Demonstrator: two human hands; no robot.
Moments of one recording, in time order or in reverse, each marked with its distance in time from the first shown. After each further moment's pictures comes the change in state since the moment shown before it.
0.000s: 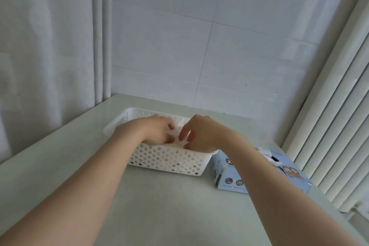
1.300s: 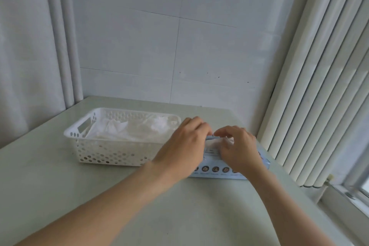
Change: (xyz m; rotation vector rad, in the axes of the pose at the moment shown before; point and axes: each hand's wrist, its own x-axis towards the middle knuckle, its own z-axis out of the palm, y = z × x) left_hand -0.021 0.132 0.094 -0.038 0.651 0.627; right_hand -0.103 0.141 0.041 0.186 0.653 0.265
